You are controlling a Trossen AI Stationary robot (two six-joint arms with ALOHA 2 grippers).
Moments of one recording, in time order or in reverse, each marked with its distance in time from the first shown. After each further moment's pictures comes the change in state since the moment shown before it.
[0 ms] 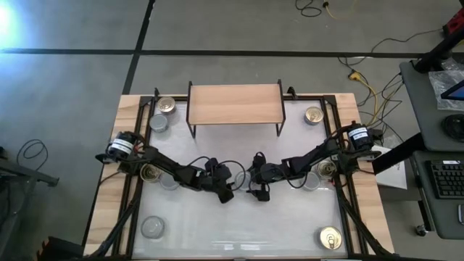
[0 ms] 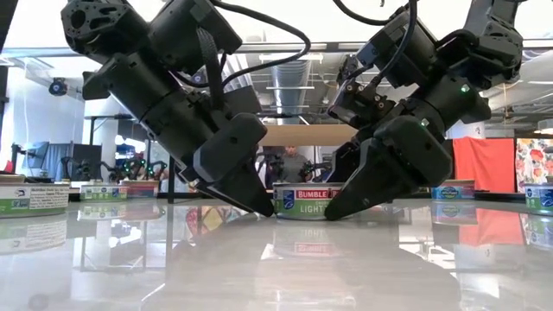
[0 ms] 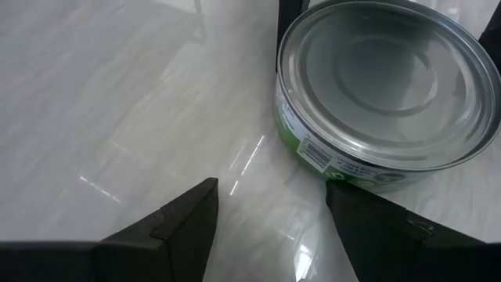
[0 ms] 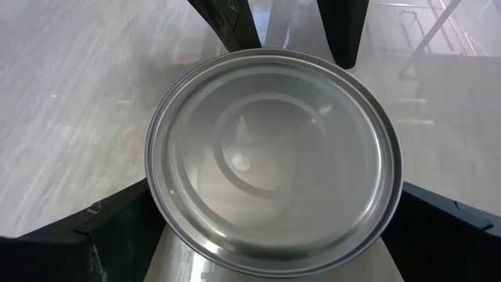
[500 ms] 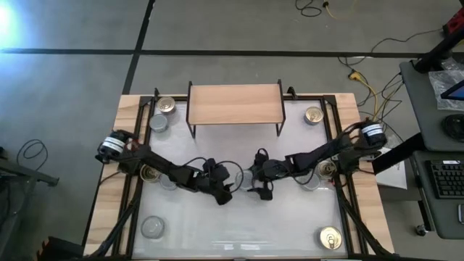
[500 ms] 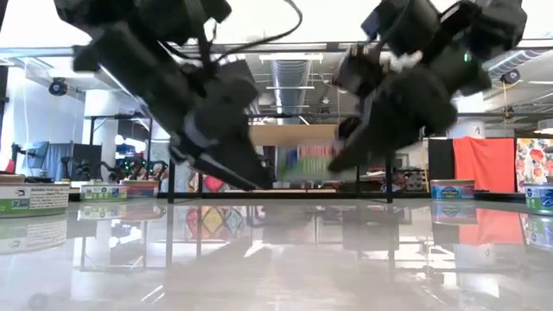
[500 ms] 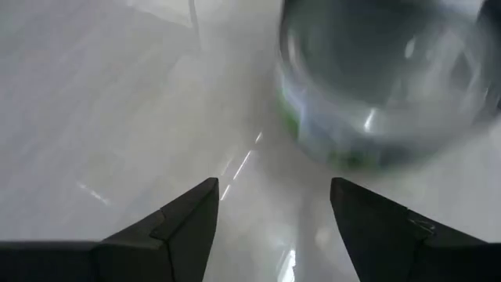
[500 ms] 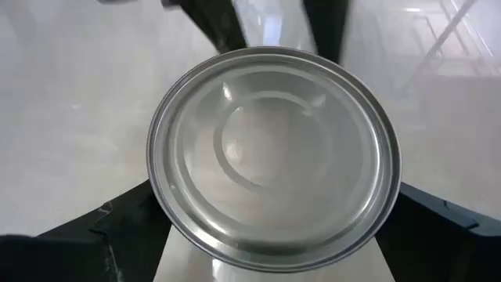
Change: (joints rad) left arm -0.056 -0.108 0.009 -0.157 -0.016 -0.074; right arm -0.001 -0.182 0.010 -0.179 -0.052 0.022
